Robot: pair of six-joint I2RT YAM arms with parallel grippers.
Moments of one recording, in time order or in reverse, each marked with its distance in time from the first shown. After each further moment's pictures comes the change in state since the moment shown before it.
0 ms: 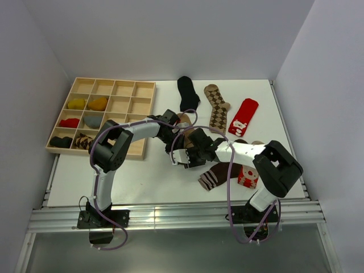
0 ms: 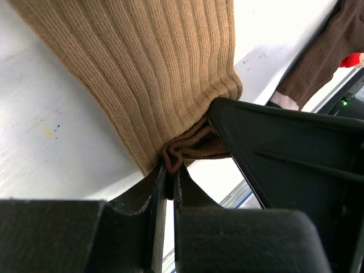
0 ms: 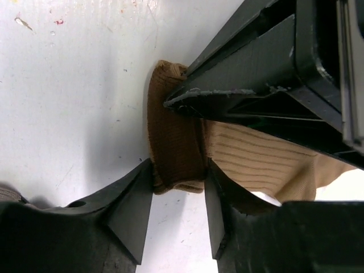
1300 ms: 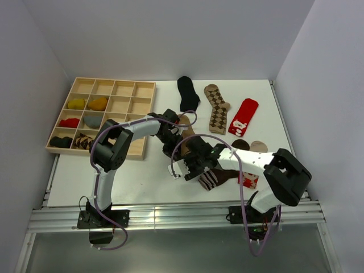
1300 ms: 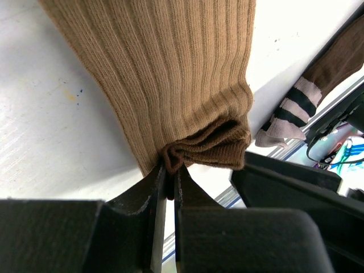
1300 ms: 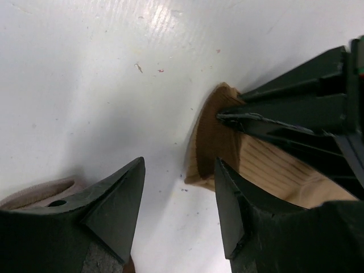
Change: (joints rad) left arm 0.003 0.012 0.052 -0.153 -0.043 0.037; right arm 0.113 -0.128 -0.036 -0.077 -0.069 -0.089
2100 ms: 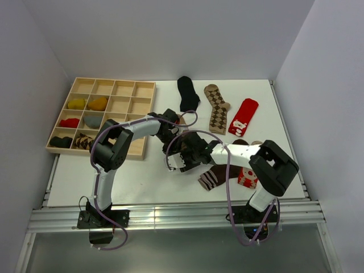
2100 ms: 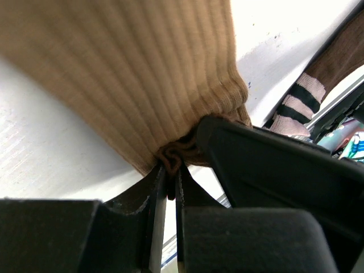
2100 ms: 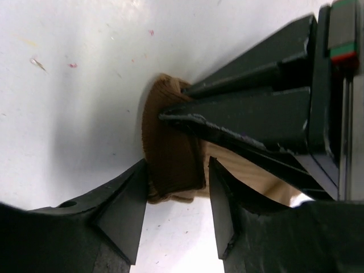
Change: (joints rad) left arm 0.000 0.005 0.008 -0.010 0.003 0.036; right arm -0.033 0.160 0.054 0.134 0.104 -0.004
